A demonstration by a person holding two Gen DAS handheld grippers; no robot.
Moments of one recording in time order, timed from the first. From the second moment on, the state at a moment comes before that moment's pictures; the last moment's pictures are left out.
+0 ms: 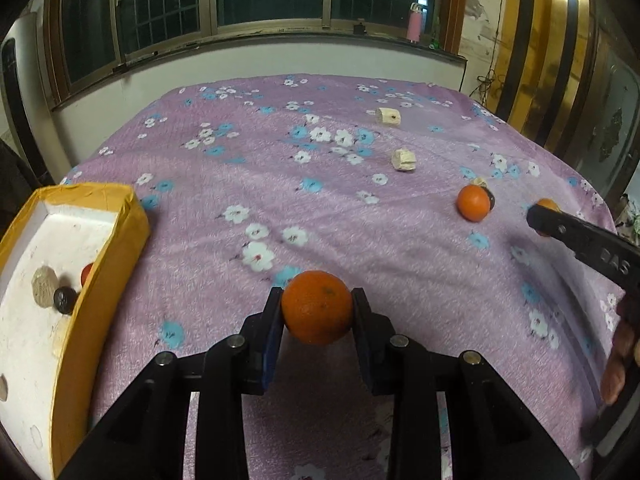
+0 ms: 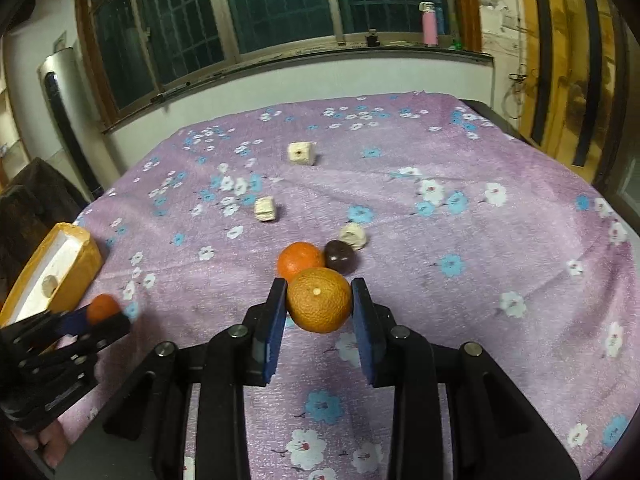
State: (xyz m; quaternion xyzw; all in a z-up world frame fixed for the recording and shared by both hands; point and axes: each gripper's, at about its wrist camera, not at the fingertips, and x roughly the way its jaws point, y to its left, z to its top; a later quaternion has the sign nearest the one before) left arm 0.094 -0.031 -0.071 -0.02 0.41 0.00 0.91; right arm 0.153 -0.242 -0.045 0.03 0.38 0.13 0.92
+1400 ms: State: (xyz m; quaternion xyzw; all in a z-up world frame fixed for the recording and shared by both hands) left arm 0.085 -0.025 -0.071 -0.03 0.37 0.00 0.93; right arm 0.103 -0.198 -0.049 0.03 0.35 0.13 0.93
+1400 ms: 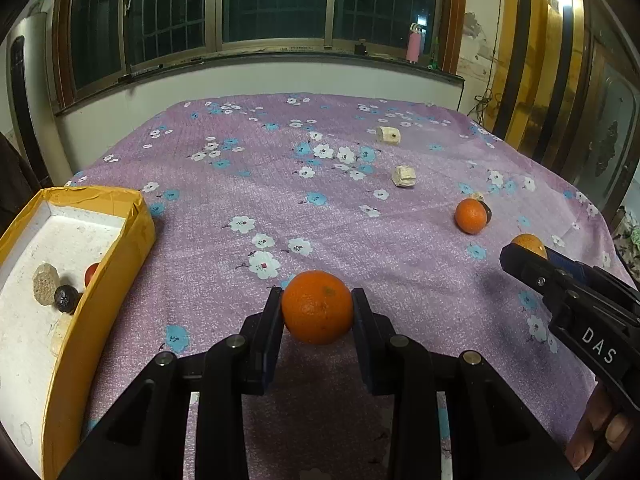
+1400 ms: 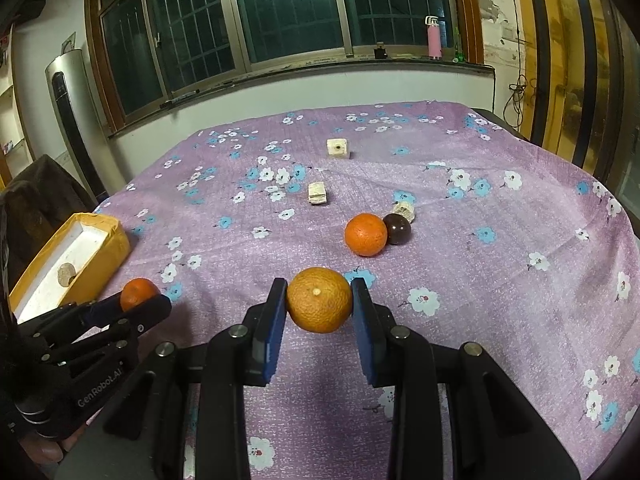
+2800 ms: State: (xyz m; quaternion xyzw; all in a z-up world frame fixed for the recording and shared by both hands) left arm 0.041 -0.002 -0.041 -0.02 0.37 0.04 0.93; right arm 0.106 -0.199 -0.052 0.02 0.36 0.11 0.93
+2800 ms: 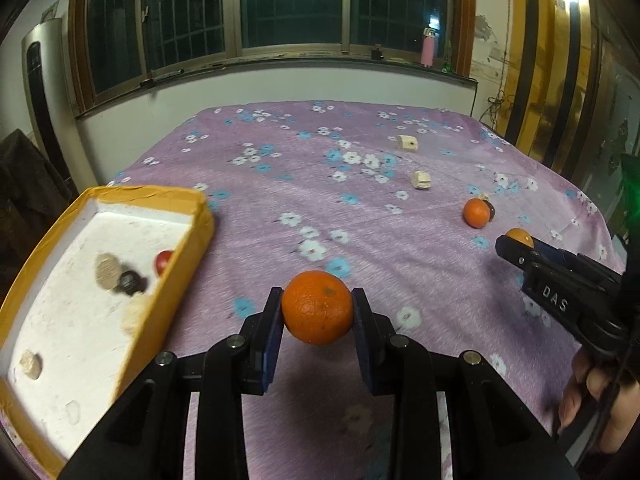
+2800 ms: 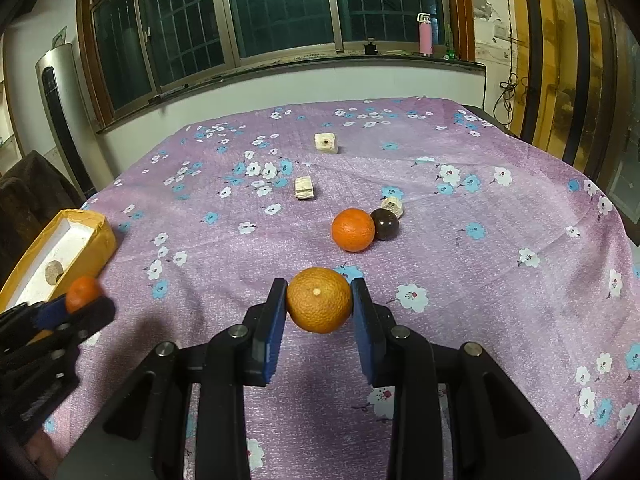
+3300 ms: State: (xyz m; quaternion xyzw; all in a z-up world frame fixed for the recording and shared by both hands) left arm -0.002 0.082 -0.026 -0.04 0.36 0.12 0.92; right arm 0.085 -0.159 -0.036 -0.03 0.35 0.14 0.92
